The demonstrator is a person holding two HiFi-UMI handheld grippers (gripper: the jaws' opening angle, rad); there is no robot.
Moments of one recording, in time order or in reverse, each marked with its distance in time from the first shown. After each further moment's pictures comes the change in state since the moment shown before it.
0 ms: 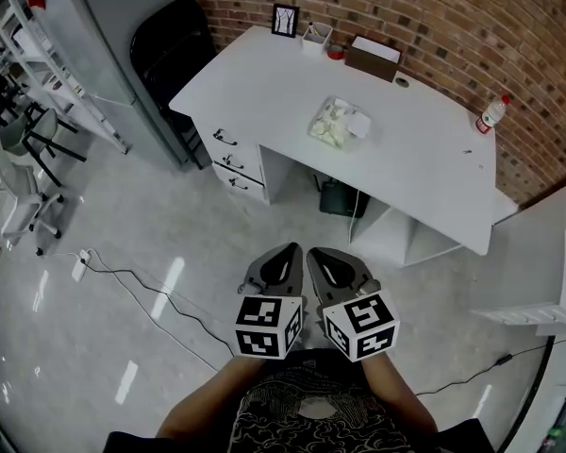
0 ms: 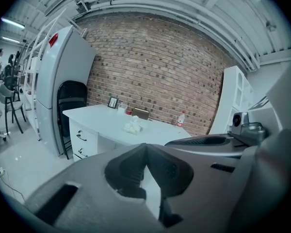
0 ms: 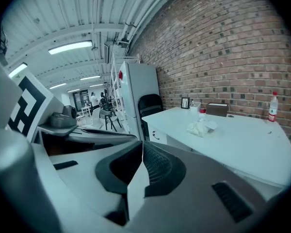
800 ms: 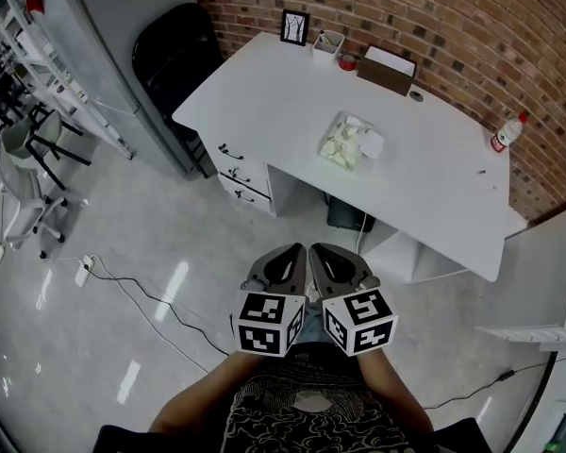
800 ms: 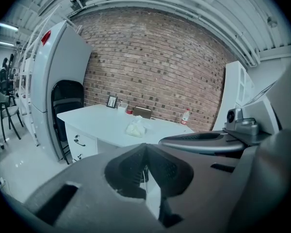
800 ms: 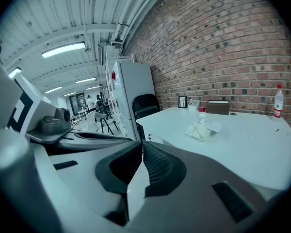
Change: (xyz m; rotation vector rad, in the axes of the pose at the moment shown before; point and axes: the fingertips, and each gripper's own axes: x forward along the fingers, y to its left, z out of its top) left arm 0.059 0.033 0.020 0.042 0.033 -0.009; right arm 0.064 -0.043 0.021 0.052 -0.009 -0.021
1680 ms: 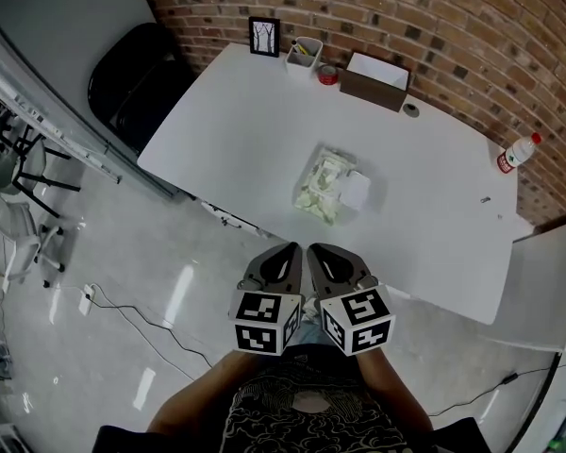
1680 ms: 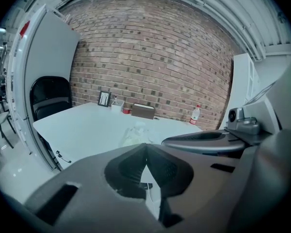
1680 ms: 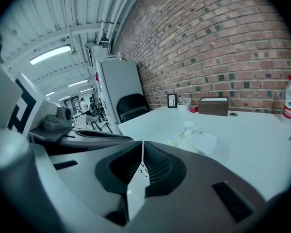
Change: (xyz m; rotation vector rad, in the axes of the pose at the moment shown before) left arm 0.169 0.024 0.062 0.034 0.082 -0.014; right arm 0.093 -0.146 0.051 0.069 0.021 -0.018
